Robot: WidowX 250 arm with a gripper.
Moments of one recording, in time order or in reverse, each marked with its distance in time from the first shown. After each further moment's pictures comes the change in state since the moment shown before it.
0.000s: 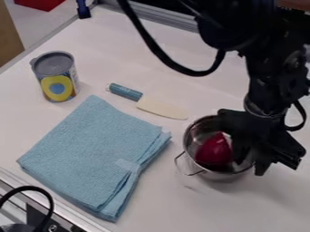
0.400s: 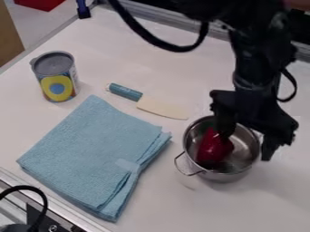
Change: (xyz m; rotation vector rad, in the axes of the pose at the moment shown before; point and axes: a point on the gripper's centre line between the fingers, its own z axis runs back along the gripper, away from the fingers) arm 0.010 0.014 0.022 -0.059 -0.015 0.019
